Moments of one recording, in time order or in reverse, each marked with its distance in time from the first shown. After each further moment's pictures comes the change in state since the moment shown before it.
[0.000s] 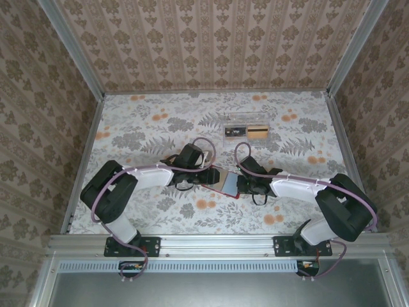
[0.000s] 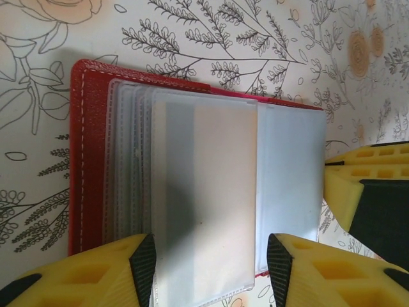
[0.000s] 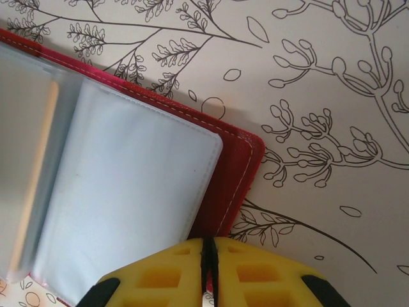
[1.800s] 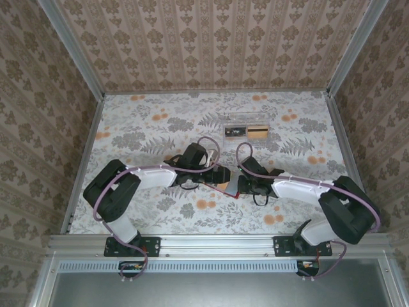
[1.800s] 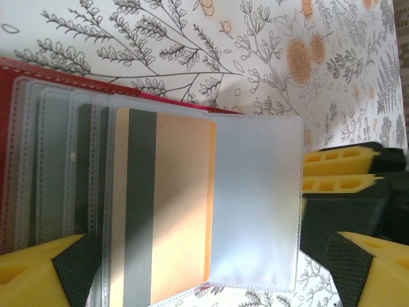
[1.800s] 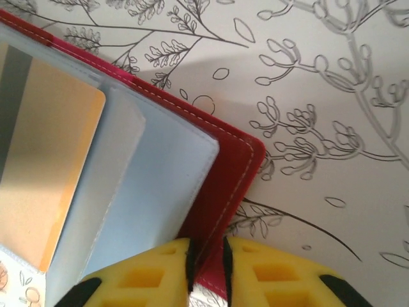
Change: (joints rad) left arm -0.035 0.016 0.010 0.098 0.057 -0.048; right arm 0.000 -0.052 -0.015 -0.019 0.015 0.012
